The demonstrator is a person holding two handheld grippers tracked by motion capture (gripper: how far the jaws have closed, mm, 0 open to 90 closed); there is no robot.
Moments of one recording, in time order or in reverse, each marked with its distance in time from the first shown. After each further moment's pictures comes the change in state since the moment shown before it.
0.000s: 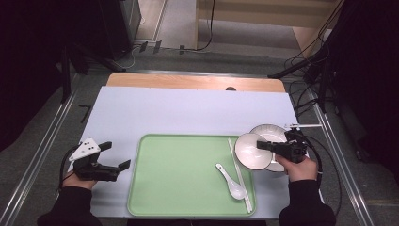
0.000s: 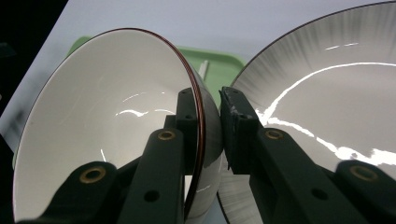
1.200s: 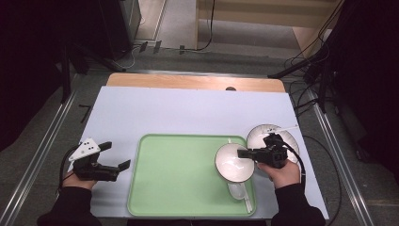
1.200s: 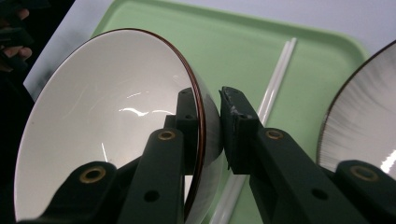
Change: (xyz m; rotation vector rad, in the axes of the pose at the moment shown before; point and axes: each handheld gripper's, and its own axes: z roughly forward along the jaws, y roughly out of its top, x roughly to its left) left arm 0.000 0.000 0.000 -0.003 -0.001 -0.001; right arm 0.047 -0.007 0.031 0.106 0.090 -0.117
